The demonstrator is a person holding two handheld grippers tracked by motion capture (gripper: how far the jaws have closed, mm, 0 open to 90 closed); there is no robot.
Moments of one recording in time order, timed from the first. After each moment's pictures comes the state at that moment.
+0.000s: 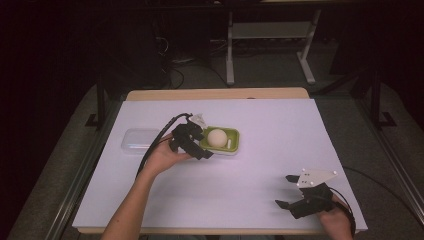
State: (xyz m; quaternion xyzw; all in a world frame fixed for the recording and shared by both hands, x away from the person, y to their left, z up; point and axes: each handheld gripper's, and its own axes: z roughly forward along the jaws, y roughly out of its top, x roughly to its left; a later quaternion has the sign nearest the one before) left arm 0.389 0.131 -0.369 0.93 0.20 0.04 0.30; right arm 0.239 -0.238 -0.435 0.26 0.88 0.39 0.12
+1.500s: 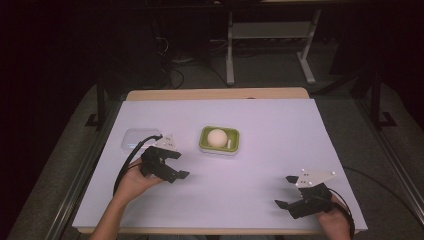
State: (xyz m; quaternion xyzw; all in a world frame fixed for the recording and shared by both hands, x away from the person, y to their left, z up) left arm 0.326 0.204 -0.384 0.92 0.22 0.05 0.33; right arm 0.238 -0.236 -0.437 0.28 0.87 0.38 0.12
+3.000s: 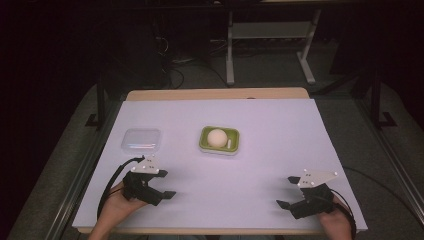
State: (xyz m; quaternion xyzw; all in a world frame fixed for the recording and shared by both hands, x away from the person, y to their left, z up) left arm 0.273 0.243 -0.403 0.90 0.23 0.05 0.36; right arm 0.237 -0.241 -0.440 0.29 0.87 0.38 0.12
